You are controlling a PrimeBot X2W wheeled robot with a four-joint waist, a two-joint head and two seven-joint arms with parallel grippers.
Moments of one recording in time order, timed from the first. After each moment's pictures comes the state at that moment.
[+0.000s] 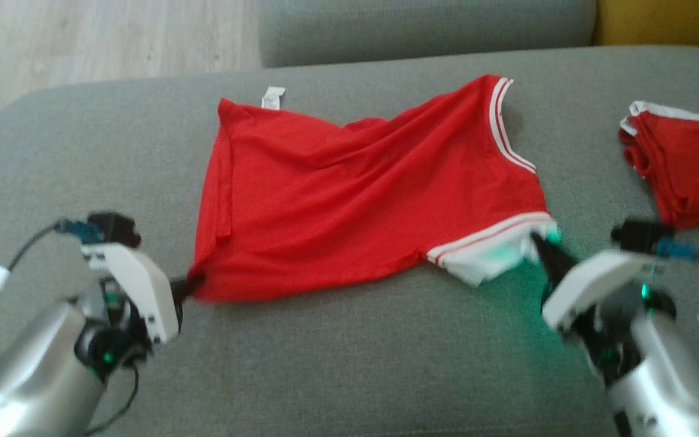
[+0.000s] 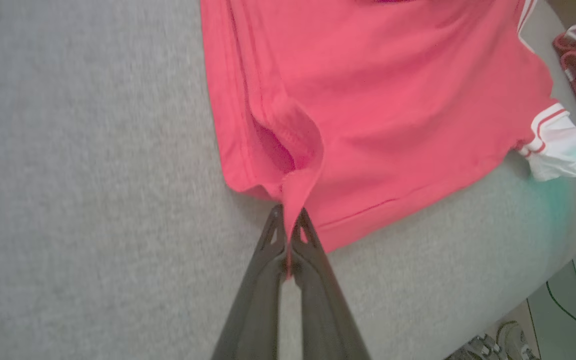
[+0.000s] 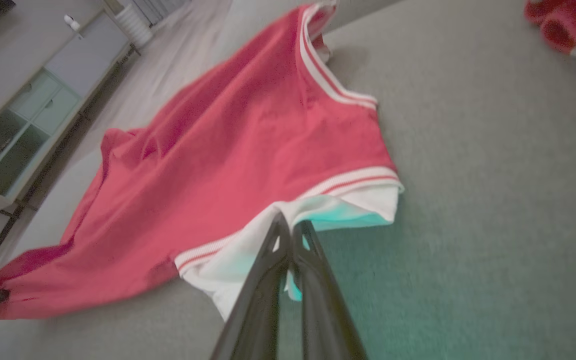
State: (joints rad) left arm -0.45 0.43 -0.60 0.58 -0.96 -0.13 0.46; right arm -0.27 -0.15 0.16 0.48 0.59 0.12 0.27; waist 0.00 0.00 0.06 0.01
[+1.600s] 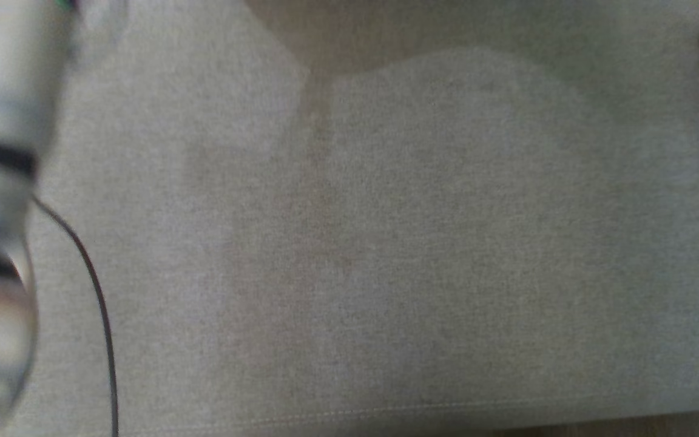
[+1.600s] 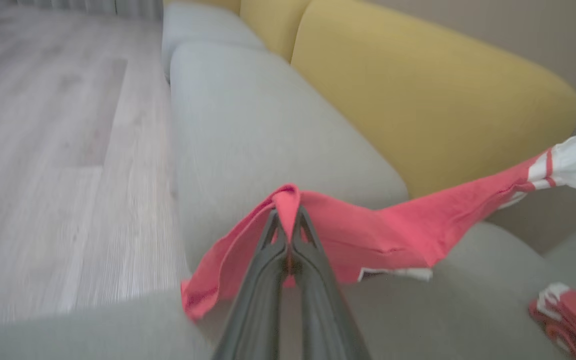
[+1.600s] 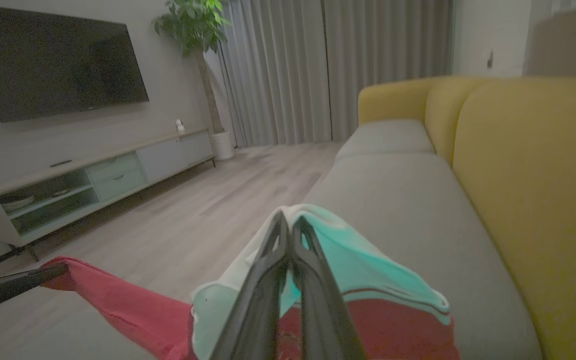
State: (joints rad) left arm -1.50 0.23 -0.69 0.97 -0.90 -0.12 0.09; right arm -1.53 -0.46 0.75 0.72 0.98 0.12 0.01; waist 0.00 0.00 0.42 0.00
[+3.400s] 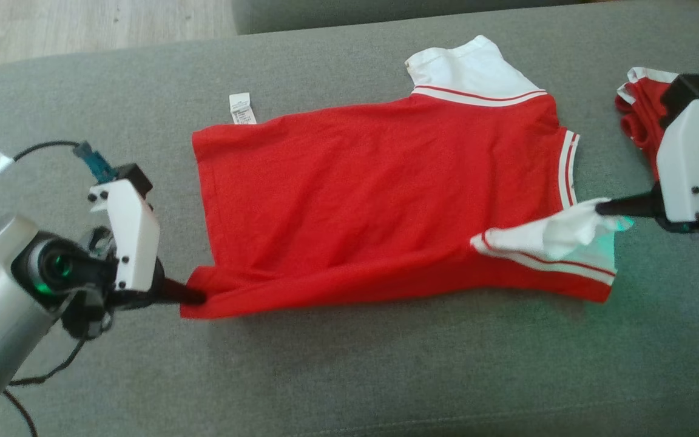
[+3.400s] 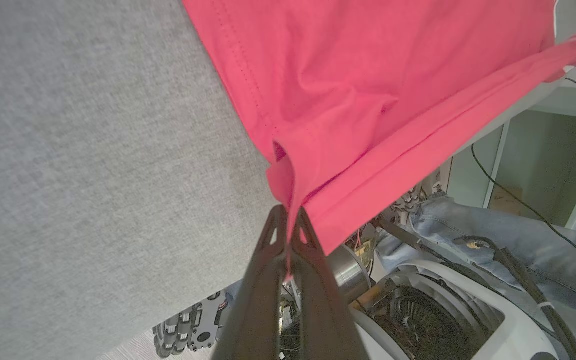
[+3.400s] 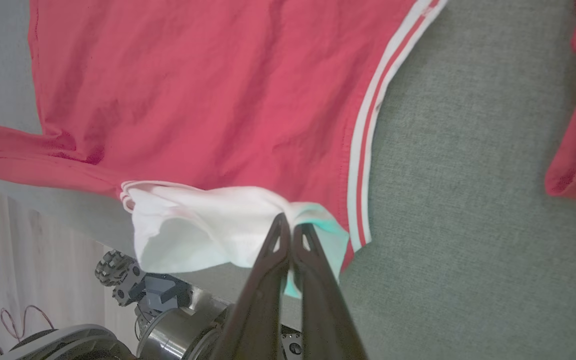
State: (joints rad) left arm -0.77 0.68 -1.00 0.36 -1.51 0.08 1.03; right arm -0.83 -0.73 0.79 0.47 1.29 0.12 1.11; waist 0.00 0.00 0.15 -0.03
